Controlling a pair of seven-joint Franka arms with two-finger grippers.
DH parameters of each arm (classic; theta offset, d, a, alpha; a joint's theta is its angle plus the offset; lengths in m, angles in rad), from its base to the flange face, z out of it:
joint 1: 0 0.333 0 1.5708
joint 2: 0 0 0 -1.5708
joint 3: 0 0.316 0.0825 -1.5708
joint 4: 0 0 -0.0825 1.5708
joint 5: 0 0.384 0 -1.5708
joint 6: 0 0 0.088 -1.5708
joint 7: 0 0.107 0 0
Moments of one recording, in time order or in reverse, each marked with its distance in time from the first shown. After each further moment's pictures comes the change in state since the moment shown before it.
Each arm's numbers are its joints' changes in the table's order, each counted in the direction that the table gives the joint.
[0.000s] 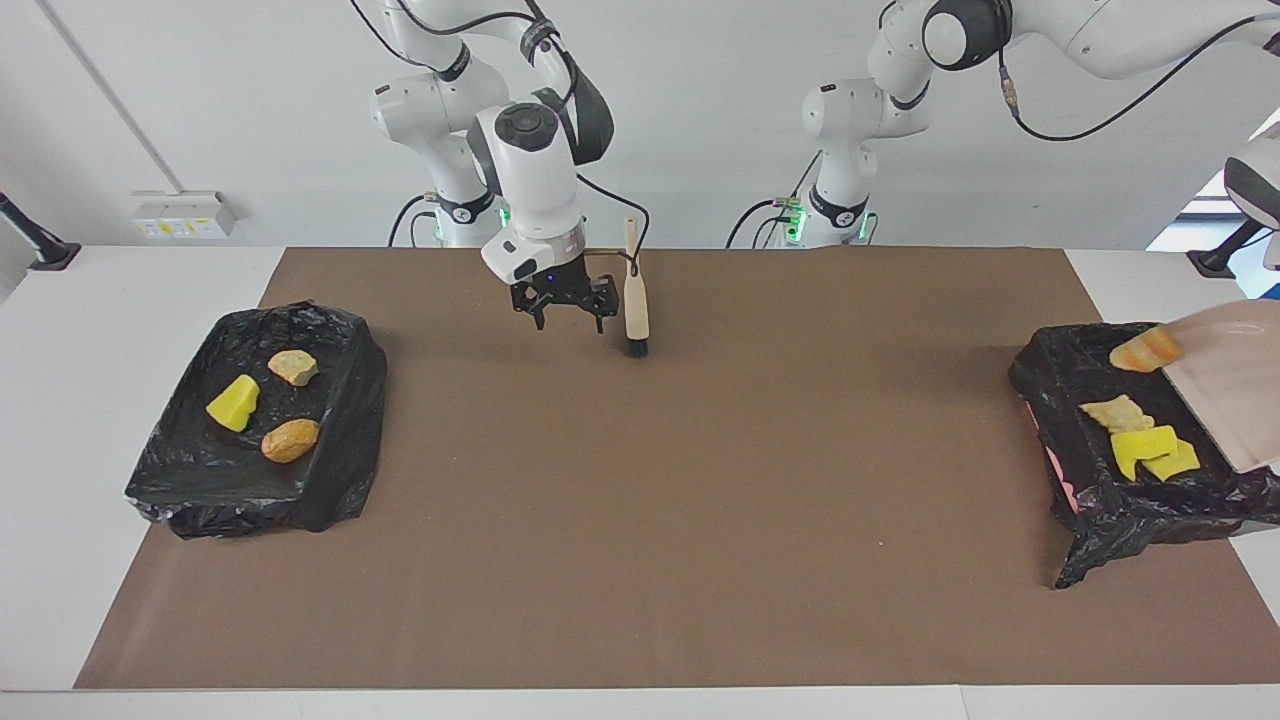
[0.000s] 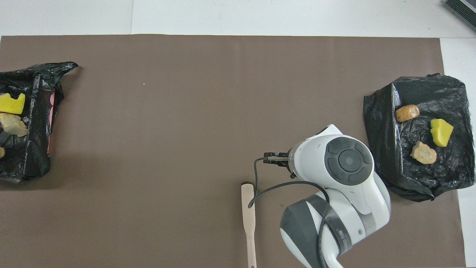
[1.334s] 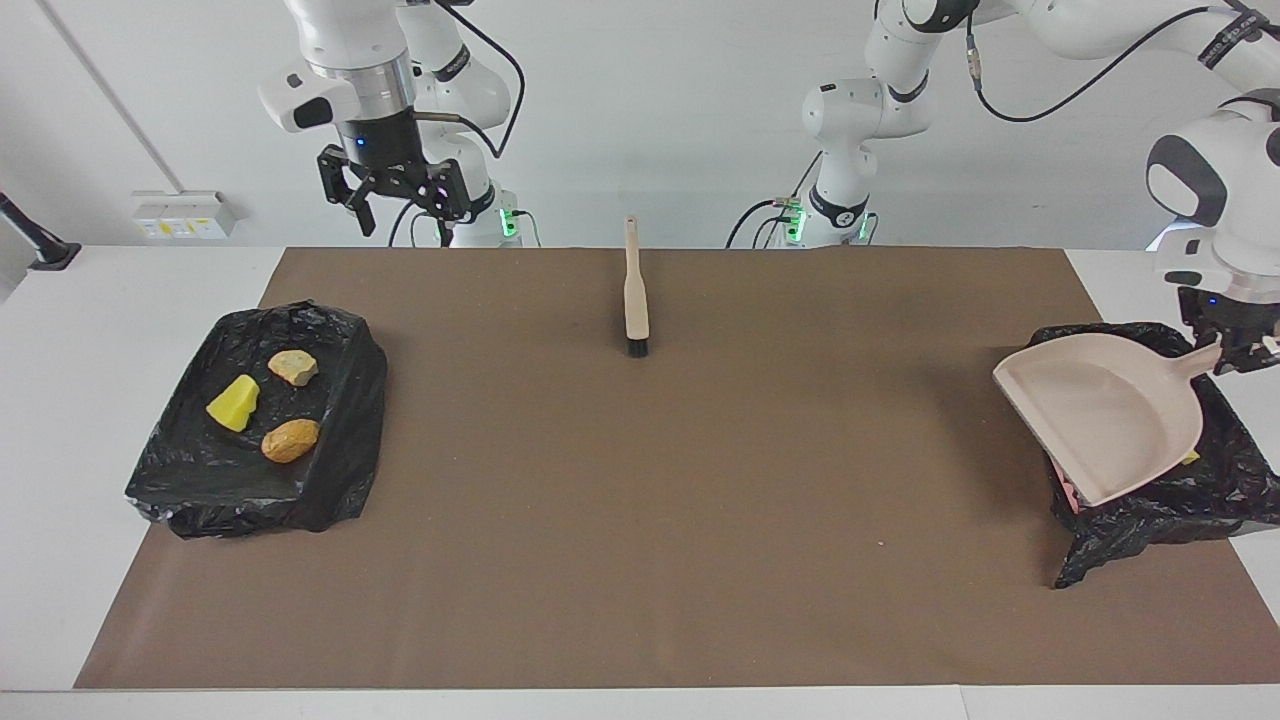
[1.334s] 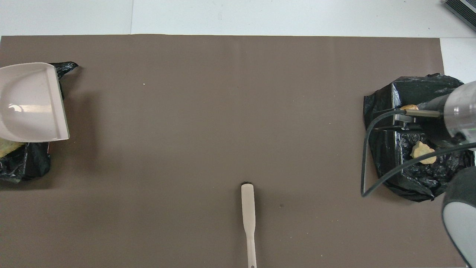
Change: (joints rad) left arm -0.013 0.162 -0.258 0.187 -0.377 0.185 -0.235; right arm -0.220 0.046 -0.064 -0.542 -0.046 0.575 -0.228
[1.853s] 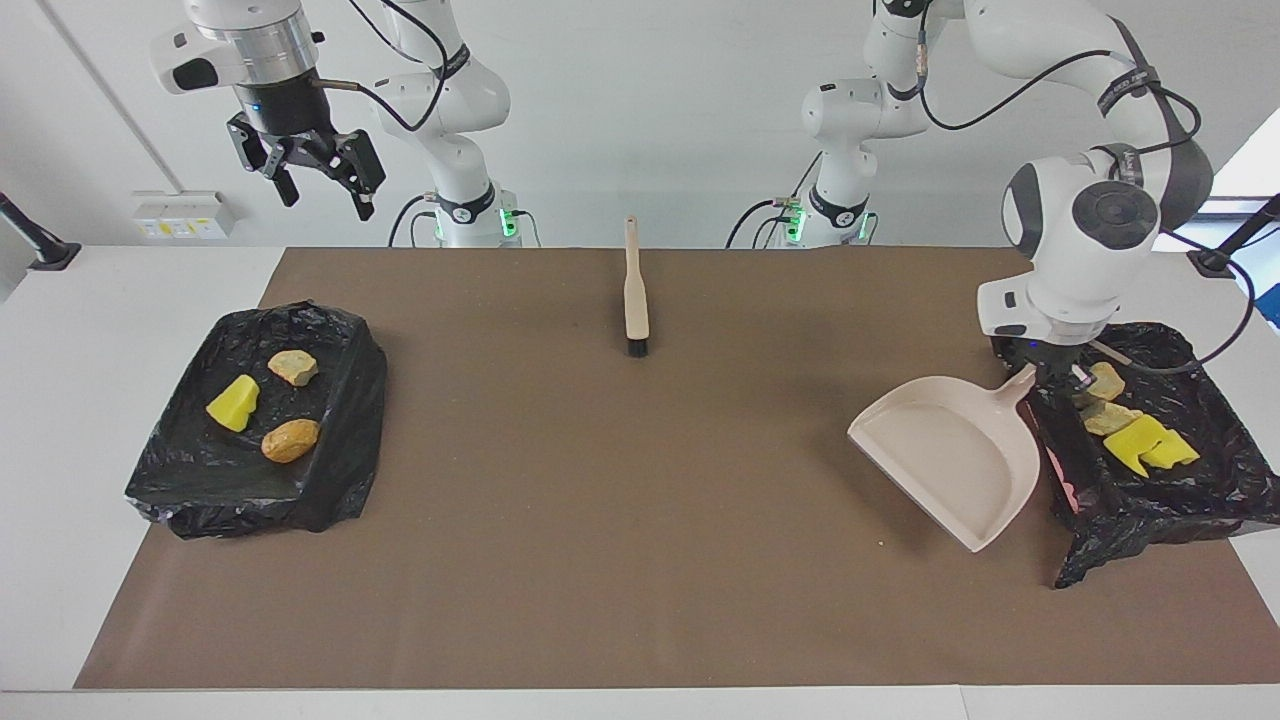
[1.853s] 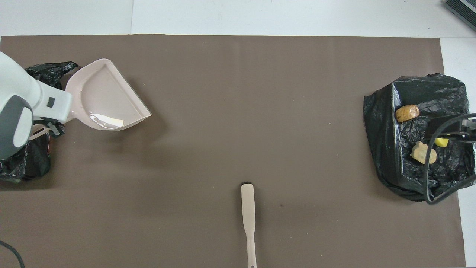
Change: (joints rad) left arm -0.009 0.023 -0.307 0.156 -0.071 0.064 -0.738; right arm -0.009 0.043 -0.132 0.003 0.018 0.101 -0.116
